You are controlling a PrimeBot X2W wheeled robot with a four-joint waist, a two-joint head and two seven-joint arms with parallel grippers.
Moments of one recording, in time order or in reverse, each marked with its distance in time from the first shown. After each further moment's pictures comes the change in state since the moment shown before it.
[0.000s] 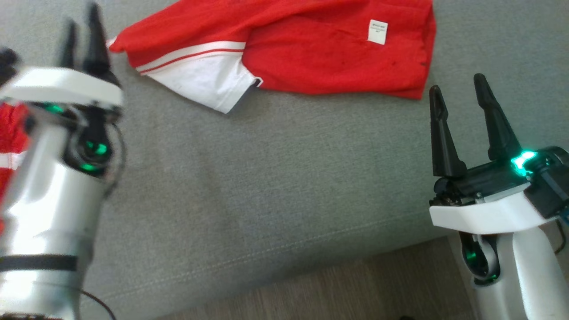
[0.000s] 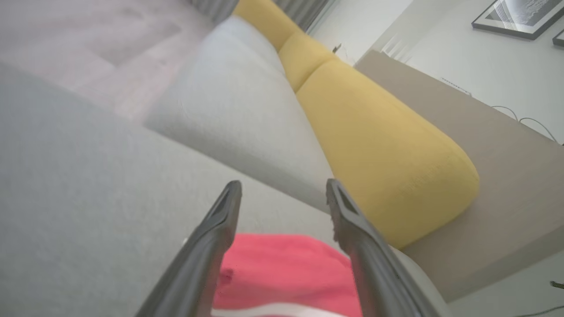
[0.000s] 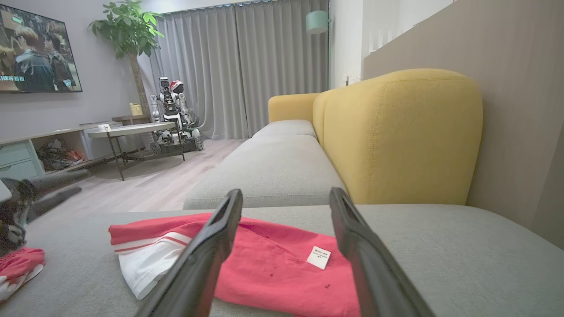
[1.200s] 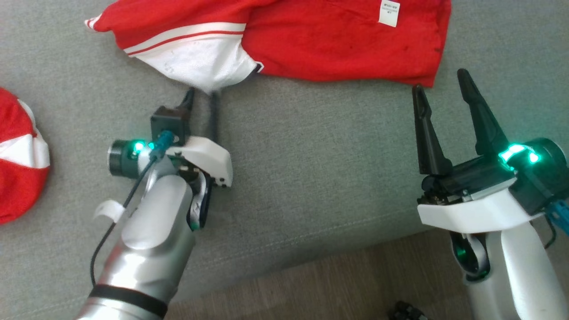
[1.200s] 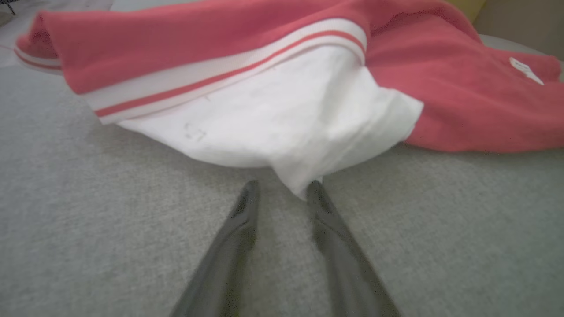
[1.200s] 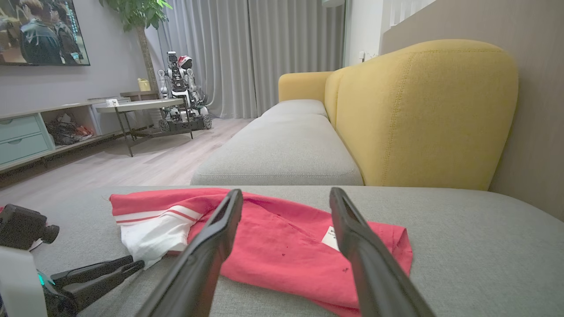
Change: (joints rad) left arm 0.130 -0.215 -0.144 0.109 0.747 0.153 -0.007; right arm -0.020 0.000 0.043 0.003 -0.034 0.000 0.000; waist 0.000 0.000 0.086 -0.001
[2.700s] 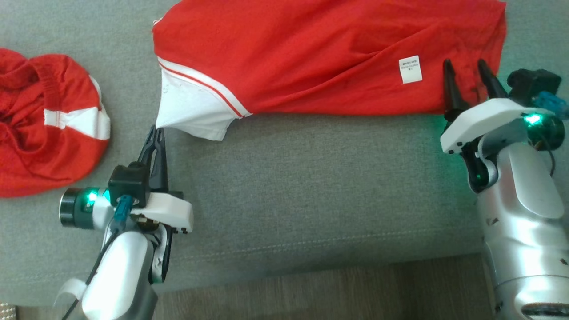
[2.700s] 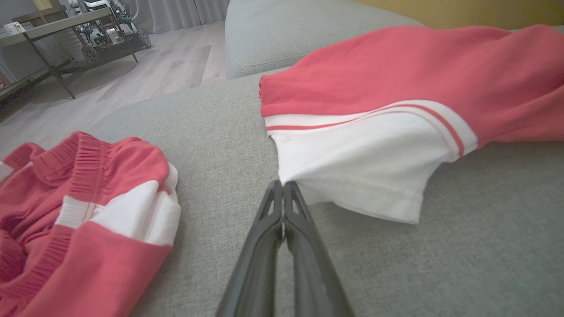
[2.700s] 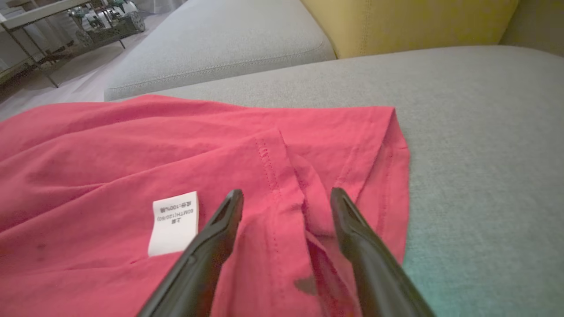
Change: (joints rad) left arm 0.317 0.120 0.151 -0.370 0.180 0.030 0.000; right arm -0.470 -0.005 -0.257 0.859 -0.044 0.000 0.110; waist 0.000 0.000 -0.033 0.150
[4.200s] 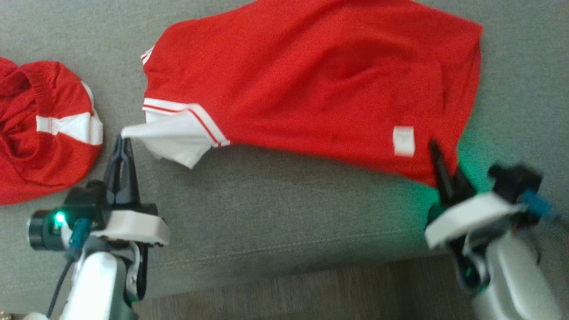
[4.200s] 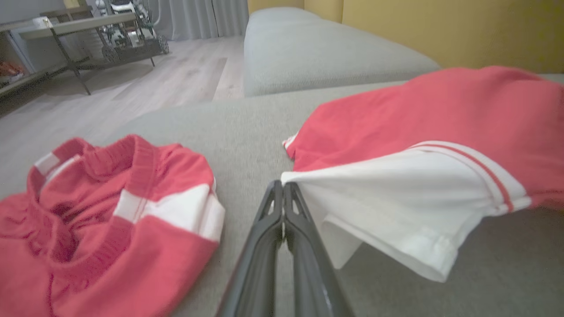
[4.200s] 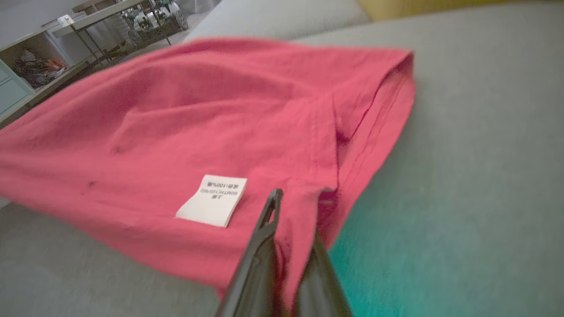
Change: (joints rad) left arm 0.111 -0.001 0.158 -0.171 -0.018 -0.067 0.000; right arm 0.410 -0.055 0.194 -0.446 0.190 0.000 0.007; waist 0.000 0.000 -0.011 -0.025
